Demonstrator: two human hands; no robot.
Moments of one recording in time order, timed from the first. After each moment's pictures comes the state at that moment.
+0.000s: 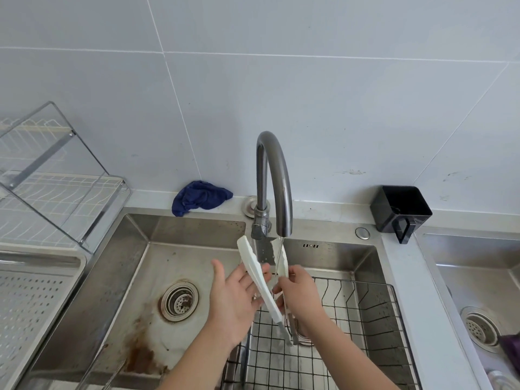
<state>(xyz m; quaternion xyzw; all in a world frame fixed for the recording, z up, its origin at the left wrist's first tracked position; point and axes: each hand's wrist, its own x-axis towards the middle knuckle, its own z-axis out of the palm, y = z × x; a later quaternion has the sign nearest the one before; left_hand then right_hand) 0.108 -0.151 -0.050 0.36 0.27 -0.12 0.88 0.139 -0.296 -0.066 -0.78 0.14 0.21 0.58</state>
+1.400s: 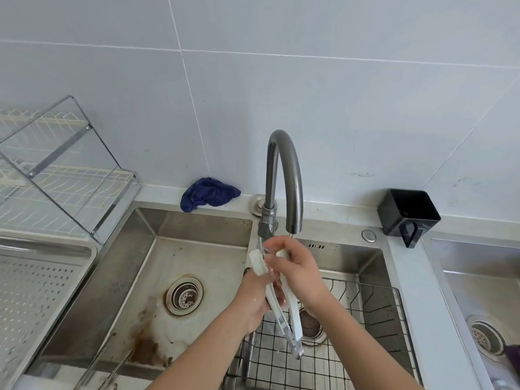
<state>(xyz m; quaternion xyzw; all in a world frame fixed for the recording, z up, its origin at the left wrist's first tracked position) 0.119 -0.173 -0.056 0.54 0.21 -0.16 0.80 0.152 -0.287 -0.014 -0.72 -0.07 0.15 0.68</state>
